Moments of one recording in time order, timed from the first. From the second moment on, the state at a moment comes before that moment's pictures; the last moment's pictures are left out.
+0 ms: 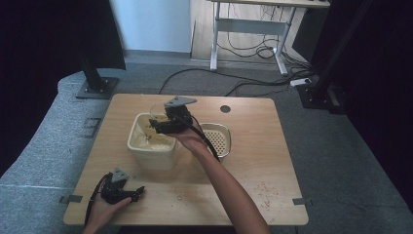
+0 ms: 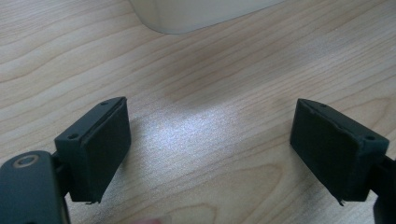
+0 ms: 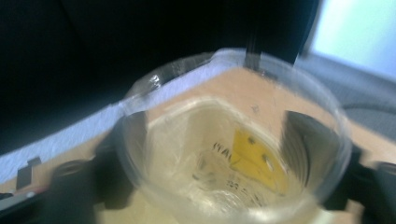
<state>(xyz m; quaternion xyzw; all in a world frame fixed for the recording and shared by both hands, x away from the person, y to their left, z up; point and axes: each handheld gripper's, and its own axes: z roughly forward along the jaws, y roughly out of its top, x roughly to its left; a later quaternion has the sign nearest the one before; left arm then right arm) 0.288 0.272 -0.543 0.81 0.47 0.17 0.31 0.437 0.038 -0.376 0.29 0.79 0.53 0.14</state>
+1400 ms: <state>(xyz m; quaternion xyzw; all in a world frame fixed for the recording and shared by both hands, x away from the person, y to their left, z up) 0.288 0.270 -0.545 0.81 0.47 0.18 0.31 0.324 -0.191 -0.427 0.36 0.72 0.54 0.25</state>
